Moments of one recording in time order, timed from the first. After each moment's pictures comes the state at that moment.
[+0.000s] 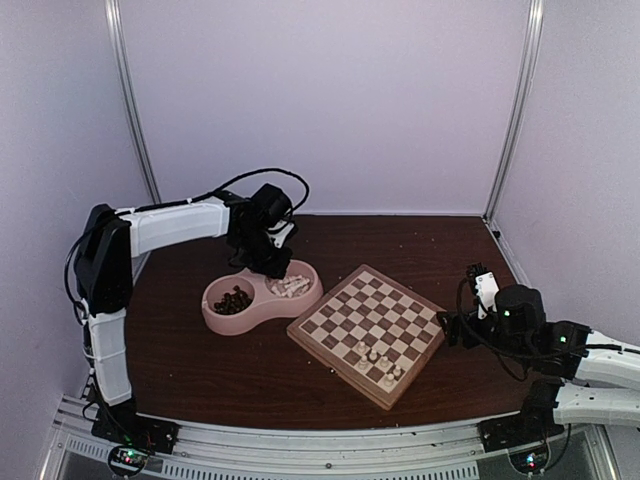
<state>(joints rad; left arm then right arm) -0.67 2.02 1.69 -0.82 -0.03 -0.19 0.81 0.65 0.35 -0.23 0.44 0.28</state>
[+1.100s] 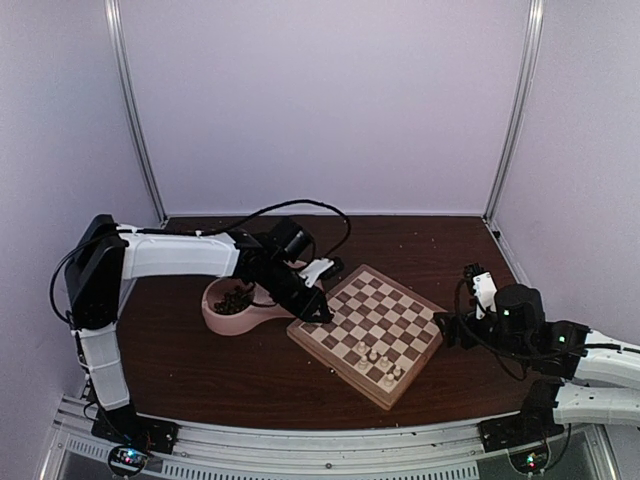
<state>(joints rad) -0.85 1.90 1.38 -0.49 0.42 -0.16 0.81 0.66 0.35 -0.21 0.40 0.27</state>
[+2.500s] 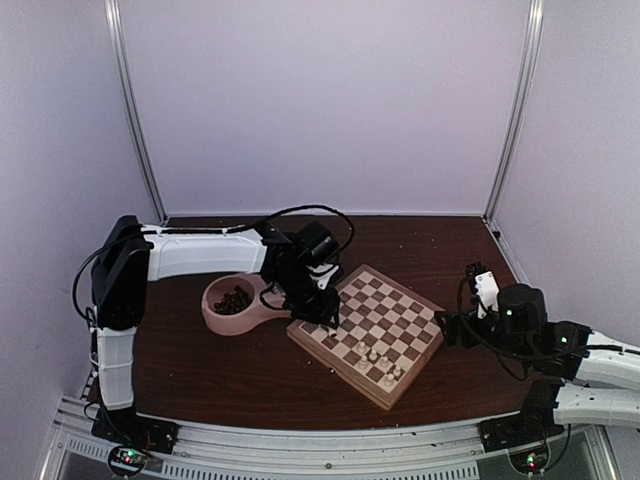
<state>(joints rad) -0.93 2.05 1.63 -0.75 0.22 -0.47 0.81 0.64 0.35 -0.21 0.40 0.27</state>
